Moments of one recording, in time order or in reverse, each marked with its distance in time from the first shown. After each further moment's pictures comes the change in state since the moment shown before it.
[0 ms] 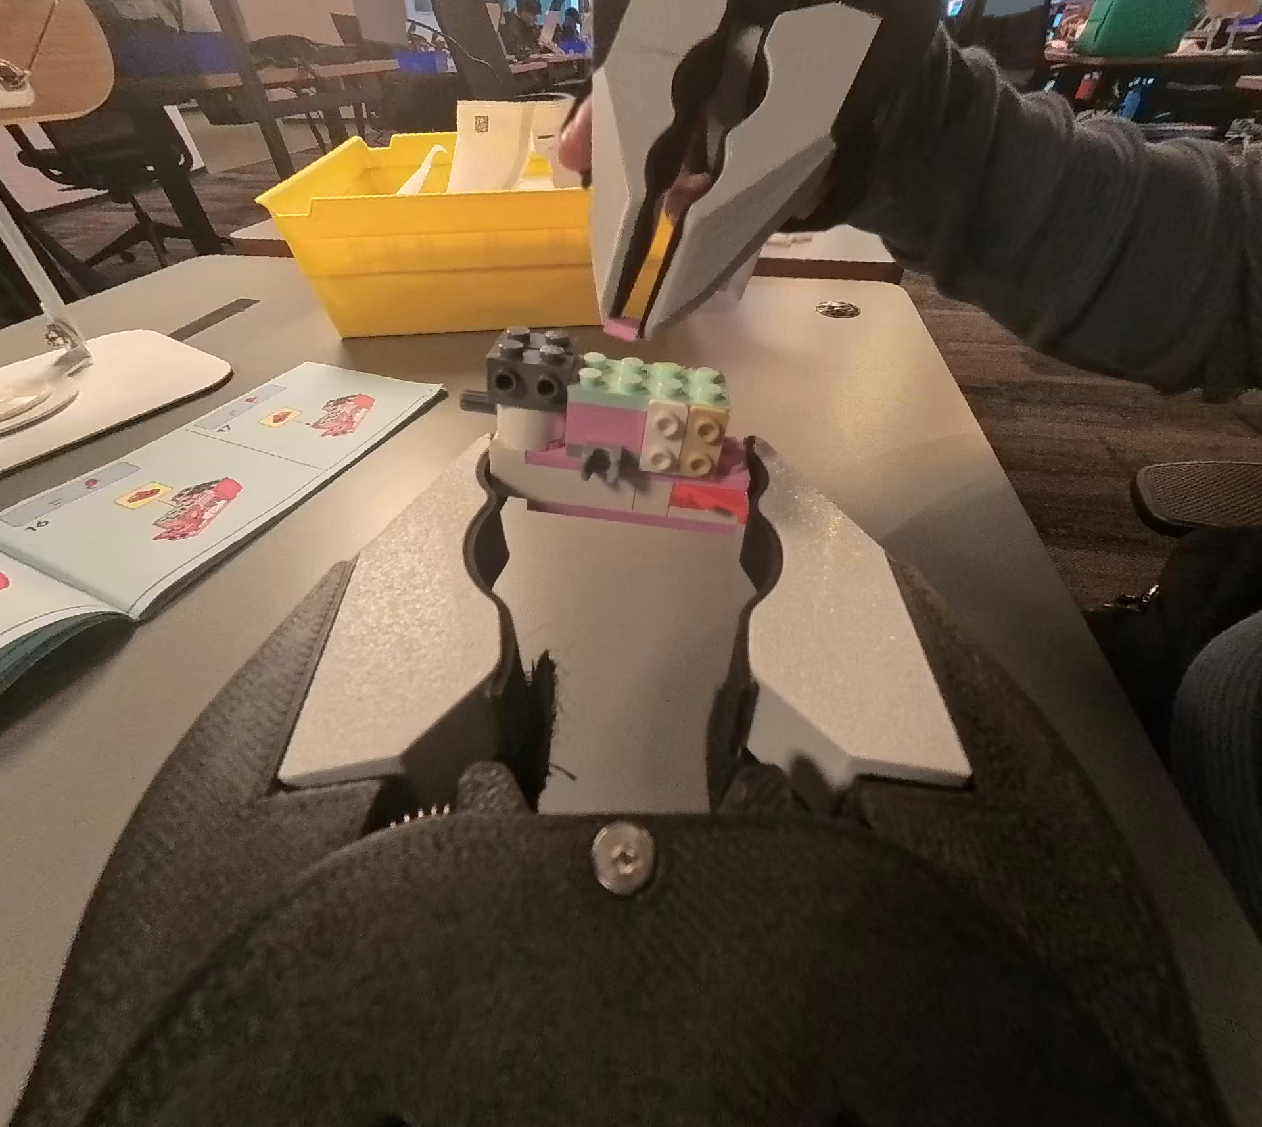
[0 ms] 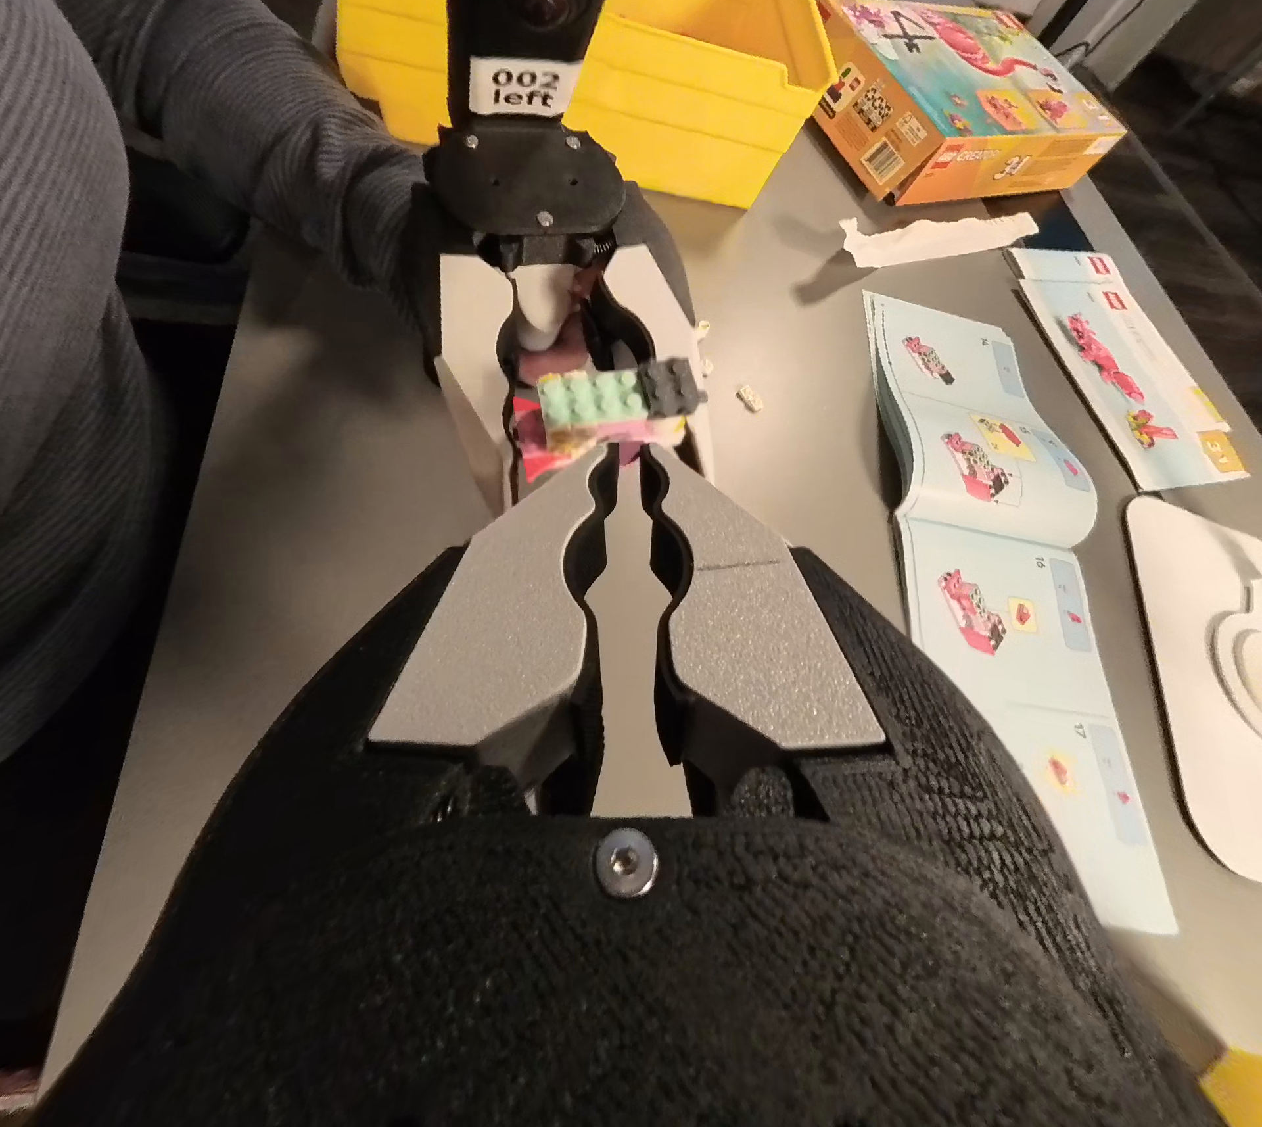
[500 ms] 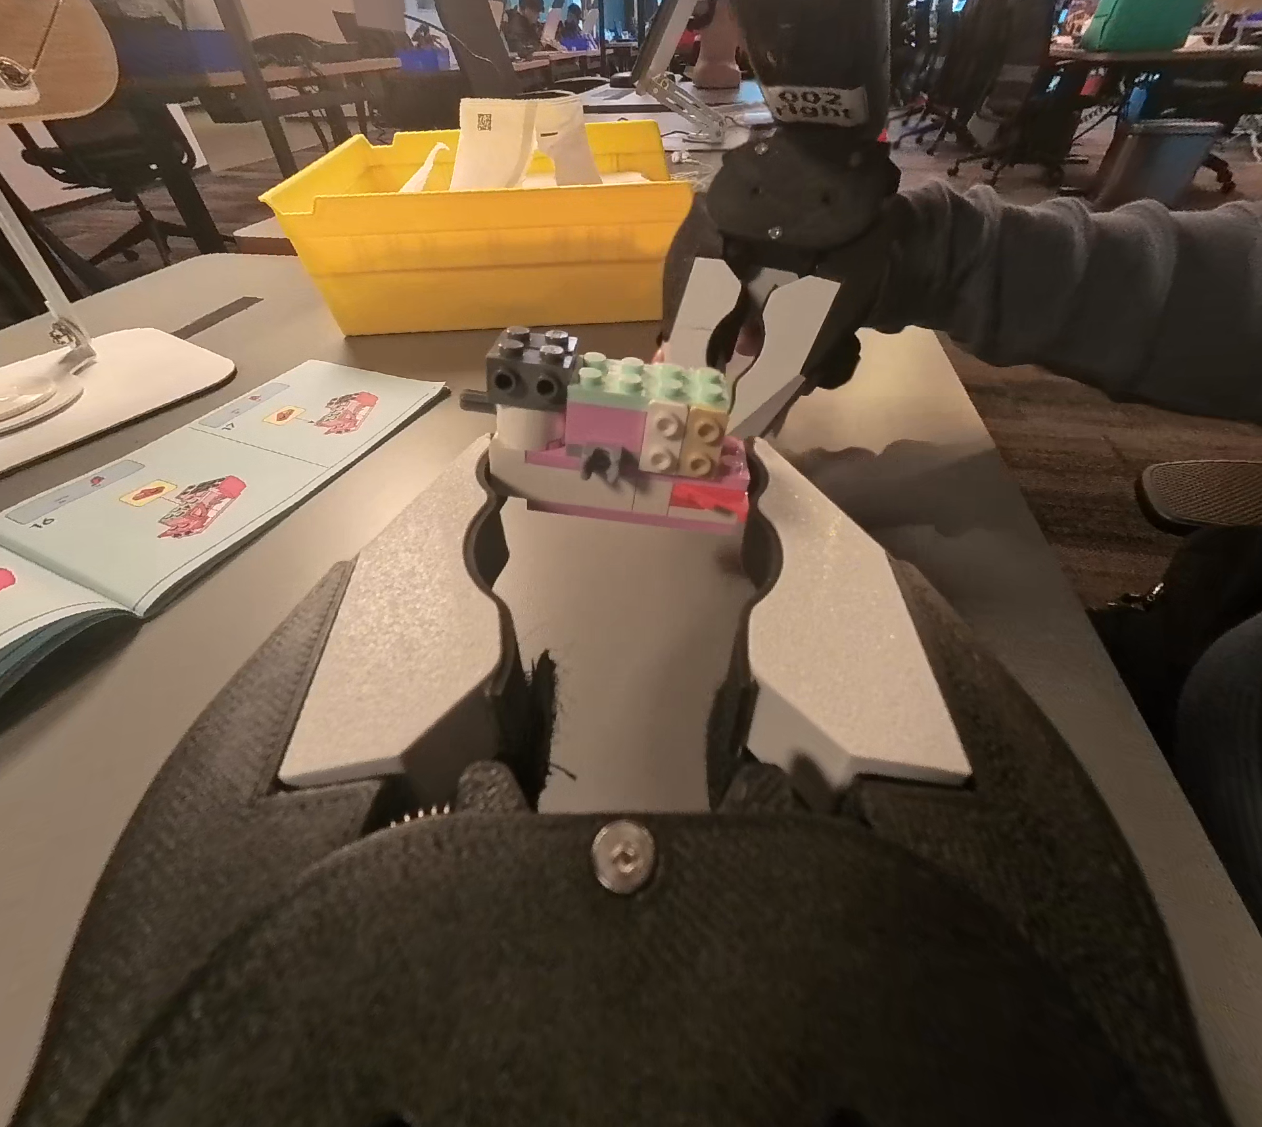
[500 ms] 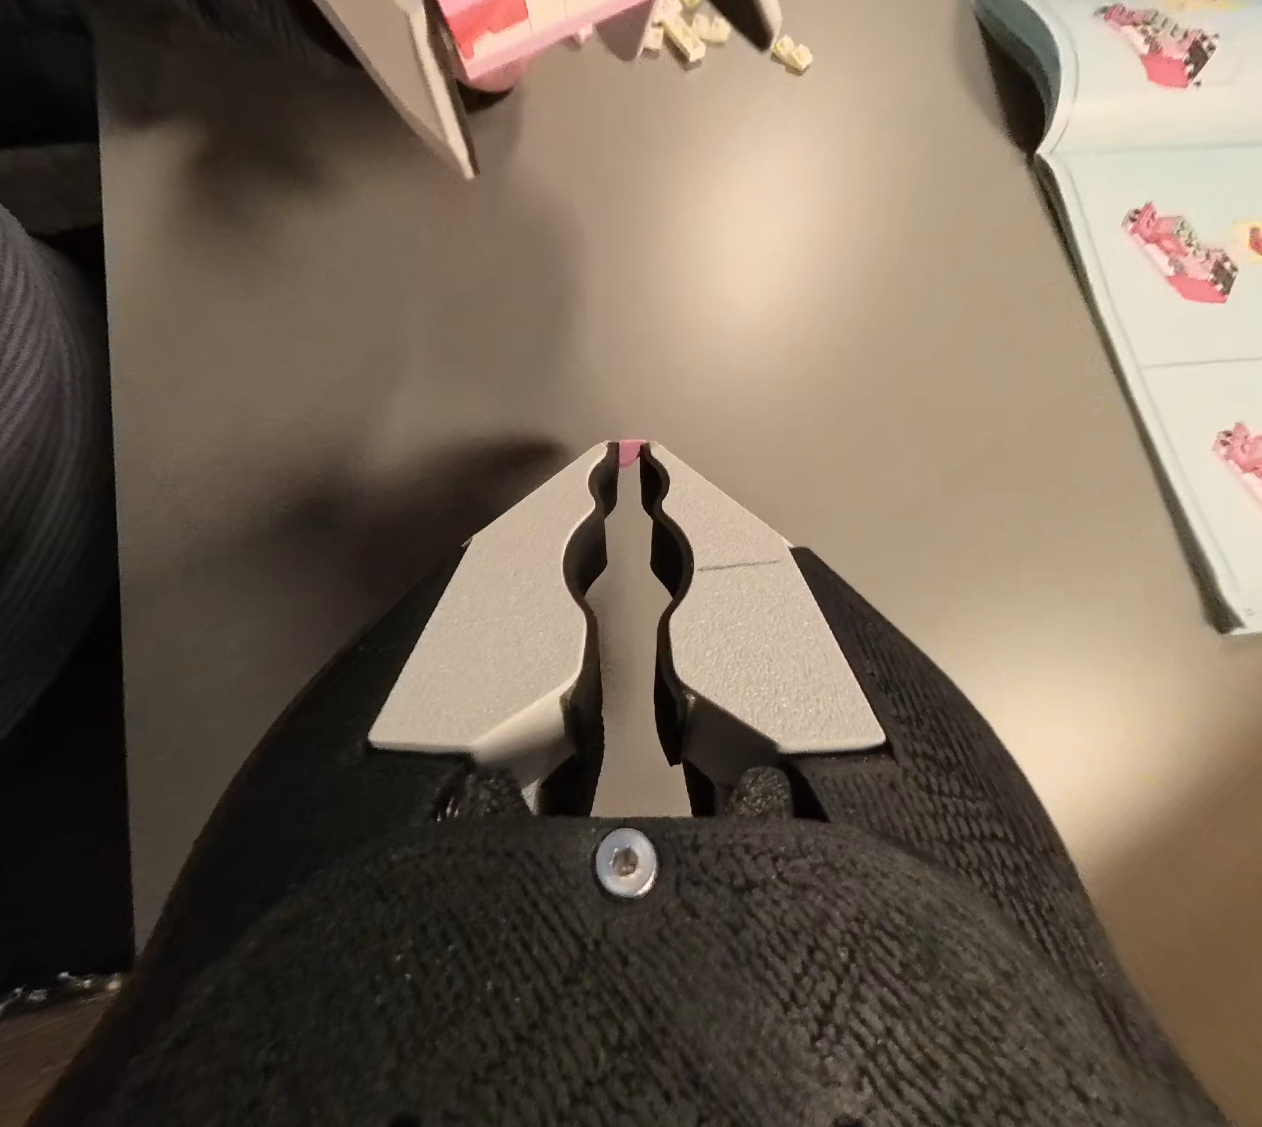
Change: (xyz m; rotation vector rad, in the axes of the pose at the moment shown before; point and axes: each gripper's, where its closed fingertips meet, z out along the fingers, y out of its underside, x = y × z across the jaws) left arm -0.001 0.001 0.000 -0.004 -0.004 0.002; right arm -0.025 0.111 -0.001 -0.181 0.047 0.268
